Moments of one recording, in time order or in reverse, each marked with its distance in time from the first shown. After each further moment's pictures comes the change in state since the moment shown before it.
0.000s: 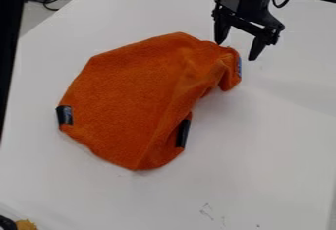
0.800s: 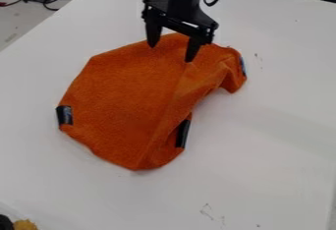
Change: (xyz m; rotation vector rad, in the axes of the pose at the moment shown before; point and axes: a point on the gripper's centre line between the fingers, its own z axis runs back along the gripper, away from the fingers) arm -0.090 0.079 0.037 0.088 0.012 0.227
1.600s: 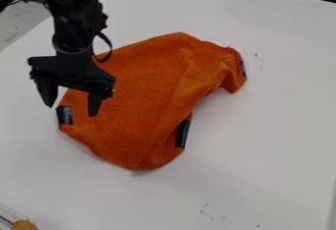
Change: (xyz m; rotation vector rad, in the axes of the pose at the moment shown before) arm -0.119 0.086 -0.040 0.089 0.095 0.249
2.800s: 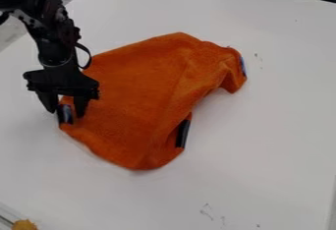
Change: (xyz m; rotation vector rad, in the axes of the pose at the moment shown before) arm 0.028 0.020 -0.062 -0.075 -0.012 0.011
